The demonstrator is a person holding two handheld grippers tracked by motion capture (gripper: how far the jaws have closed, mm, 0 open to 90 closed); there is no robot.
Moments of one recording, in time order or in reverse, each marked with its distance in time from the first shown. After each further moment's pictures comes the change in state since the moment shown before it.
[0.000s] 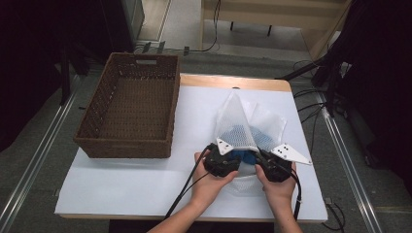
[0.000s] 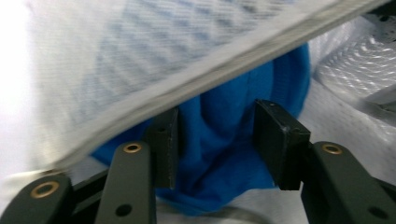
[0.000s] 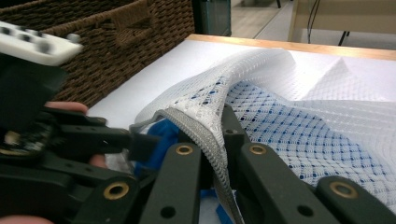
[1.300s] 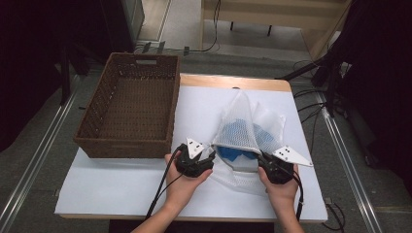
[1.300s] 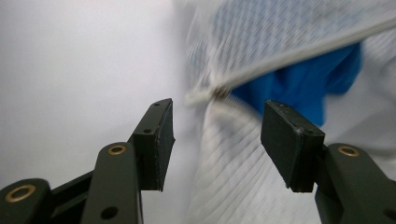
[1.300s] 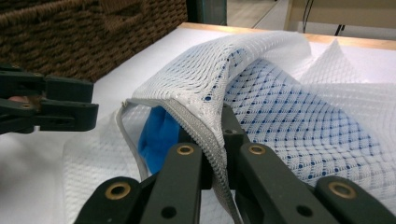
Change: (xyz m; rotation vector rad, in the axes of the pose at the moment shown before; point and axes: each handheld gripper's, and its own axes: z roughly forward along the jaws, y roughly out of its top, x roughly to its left) left arm 0.069 -0.030 -0.049 -0.065 0.108 -0.021; right arm -0.009 -0.012 -0.002 0.035 -0.025 -0.014
